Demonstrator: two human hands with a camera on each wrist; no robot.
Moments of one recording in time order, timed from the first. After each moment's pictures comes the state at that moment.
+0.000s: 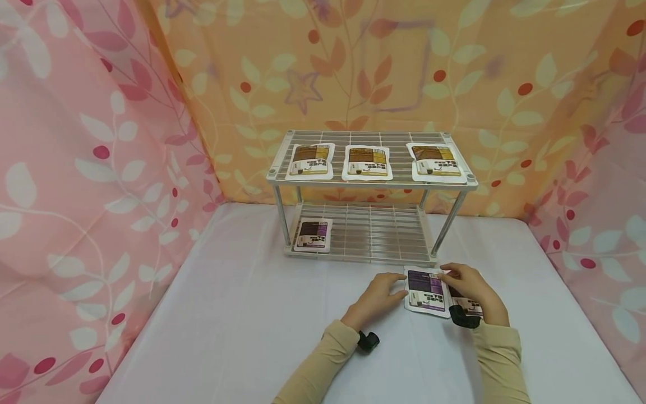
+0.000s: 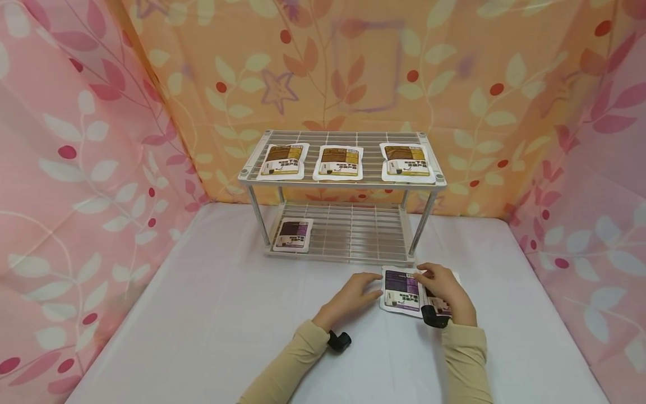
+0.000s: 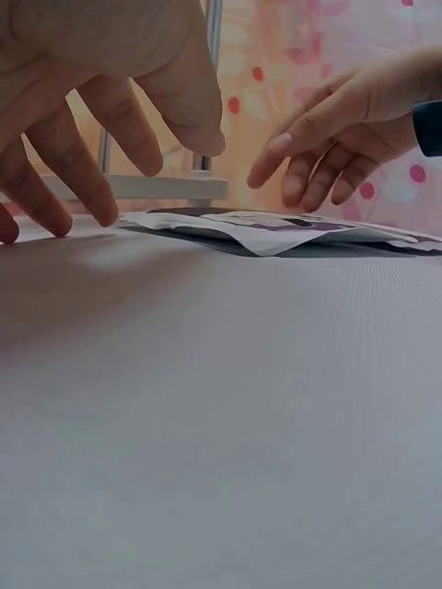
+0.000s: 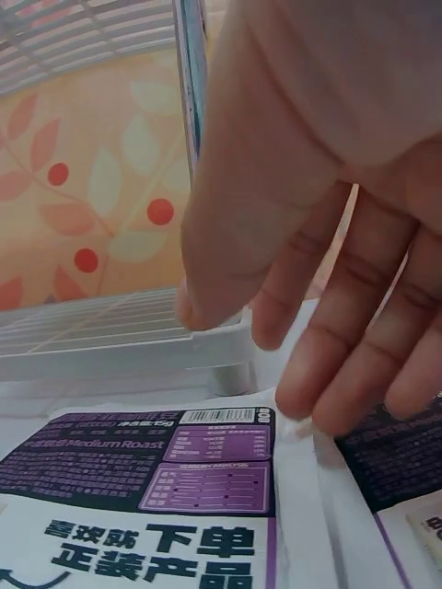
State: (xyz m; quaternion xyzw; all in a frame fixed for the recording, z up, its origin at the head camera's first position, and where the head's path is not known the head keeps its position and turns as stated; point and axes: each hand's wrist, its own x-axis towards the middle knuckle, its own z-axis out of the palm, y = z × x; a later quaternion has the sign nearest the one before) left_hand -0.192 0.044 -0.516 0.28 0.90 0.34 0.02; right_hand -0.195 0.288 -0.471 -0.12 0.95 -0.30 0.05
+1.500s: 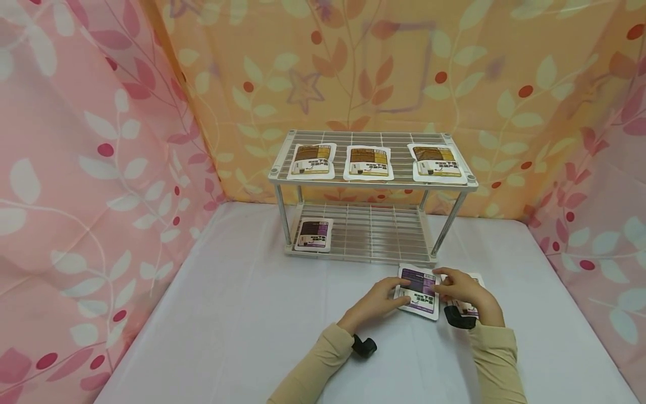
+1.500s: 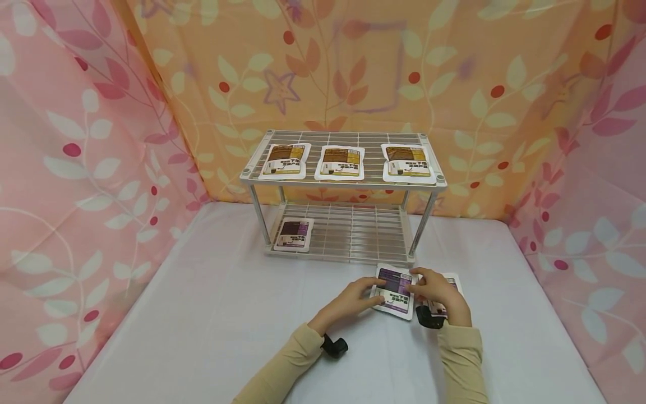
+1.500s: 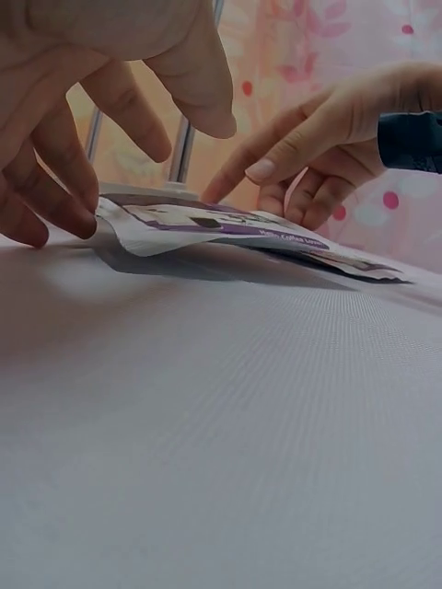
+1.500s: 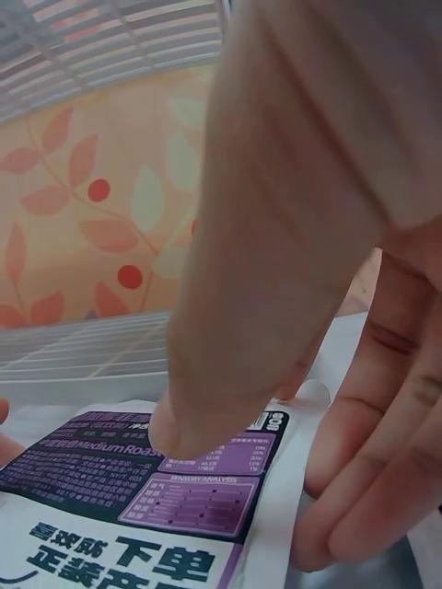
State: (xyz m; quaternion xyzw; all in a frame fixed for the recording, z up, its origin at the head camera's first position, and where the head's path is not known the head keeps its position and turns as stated) left_hand -0.183 0.037 -0.517 0.30 0.84 0.44 0.09; right_hand -0.188 0.276 -0.465 -0.10 0.90 -0.39 0.17
